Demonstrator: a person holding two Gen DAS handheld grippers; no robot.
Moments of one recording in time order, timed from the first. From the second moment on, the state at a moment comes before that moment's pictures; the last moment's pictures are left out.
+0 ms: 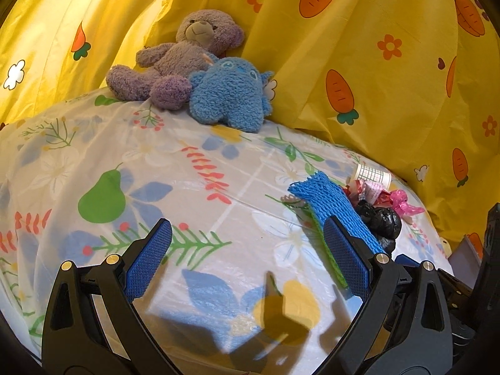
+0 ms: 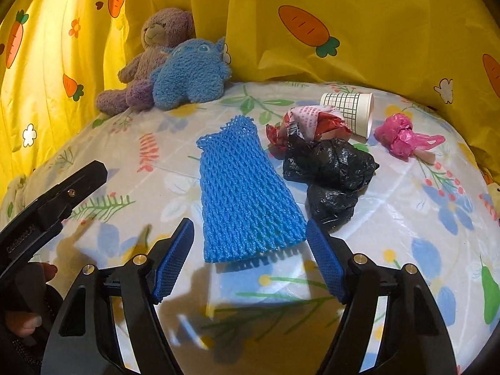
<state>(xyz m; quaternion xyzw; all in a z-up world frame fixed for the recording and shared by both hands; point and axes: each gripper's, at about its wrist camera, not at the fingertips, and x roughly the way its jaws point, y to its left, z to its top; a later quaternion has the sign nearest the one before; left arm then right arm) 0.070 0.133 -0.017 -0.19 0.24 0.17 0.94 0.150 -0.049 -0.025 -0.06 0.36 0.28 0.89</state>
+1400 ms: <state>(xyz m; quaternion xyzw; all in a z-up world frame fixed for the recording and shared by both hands) 0.167 0.059 -0.052 -0.19 0.38 0.04 0.90 0.131 -0.144 0.025 0.00 0.27 0.23 0.93</state>
